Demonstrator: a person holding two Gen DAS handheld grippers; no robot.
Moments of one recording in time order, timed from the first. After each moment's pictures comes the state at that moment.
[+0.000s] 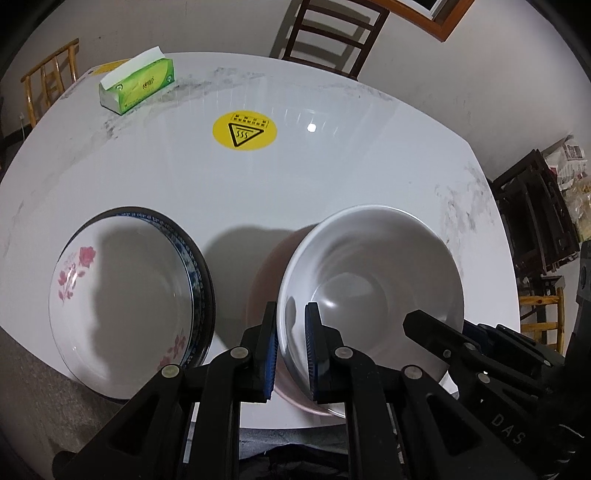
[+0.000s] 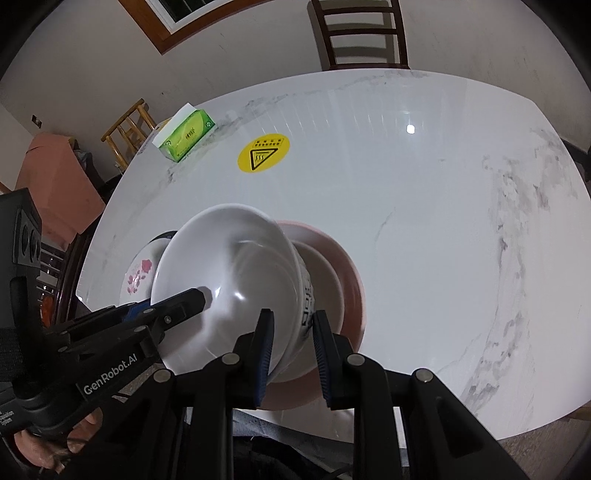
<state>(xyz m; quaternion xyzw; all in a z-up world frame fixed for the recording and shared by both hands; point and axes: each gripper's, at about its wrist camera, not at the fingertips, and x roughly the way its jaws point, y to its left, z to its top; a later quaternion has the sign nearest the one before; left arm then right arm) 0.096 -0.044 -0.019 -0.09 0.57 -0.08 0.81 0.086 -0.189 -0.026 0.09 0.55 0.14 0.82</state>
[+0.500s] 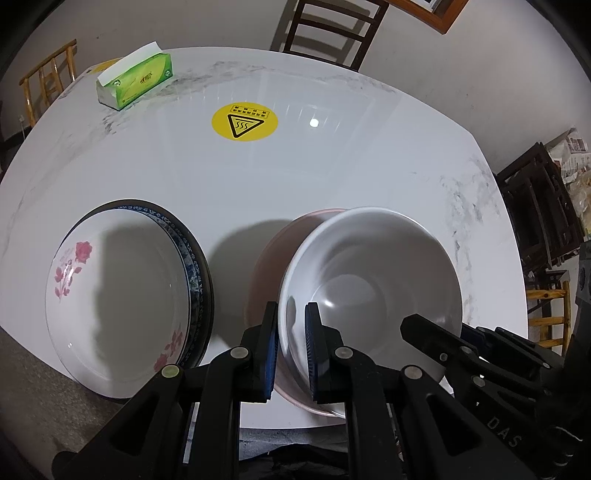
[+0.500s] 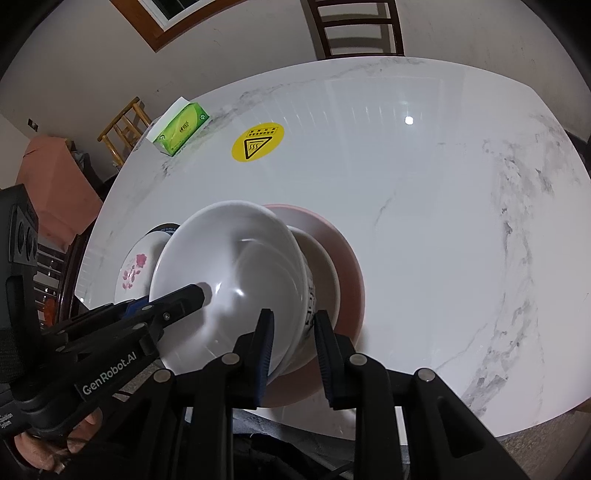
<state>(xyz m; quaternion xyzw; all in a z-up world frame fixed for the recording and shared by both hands) 0.095 -0.049 -0.028 -0.08 0.57 -0.07 0.81 0.084 -0.190 -0.037 0.10 0.56 0.14 0.81</state>
